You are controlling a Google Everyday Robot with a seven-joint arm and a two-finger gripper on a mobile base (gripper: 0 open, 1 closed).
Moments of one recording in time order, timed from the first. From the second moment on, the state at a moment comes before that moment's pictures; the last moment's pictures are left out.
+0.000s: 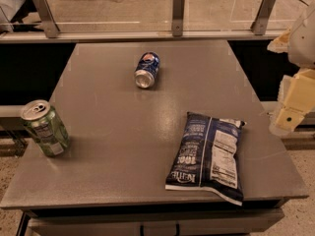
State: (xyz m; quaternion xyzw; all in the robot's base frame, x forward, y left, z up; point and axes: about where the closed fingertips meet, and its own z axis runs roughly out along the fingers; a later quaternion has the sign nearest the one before) arm 0.438 -0.217 0.976 -0.60 0.78 -0.03 0.16
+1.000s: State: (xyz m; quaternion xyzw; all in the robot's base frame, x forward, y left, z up) arm 0.525 -0.184 0.951 -0.60 0.78 -0.02 0.19
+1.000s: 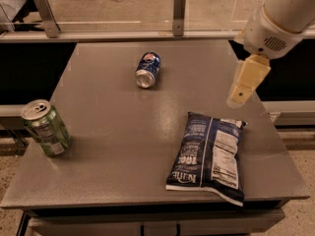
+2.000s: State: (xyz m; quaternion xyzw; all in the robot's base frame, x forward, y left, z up) arm 0.679 -0.095 0.925 -0.47 0.84 0.09 0.25
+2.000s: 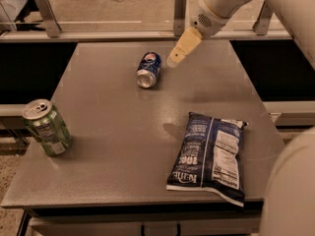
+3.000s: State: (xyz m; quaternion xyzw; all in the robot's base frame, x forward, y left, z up) arm 0.699 -0.072 0.920 -0.37 0.89 0.10 0.24
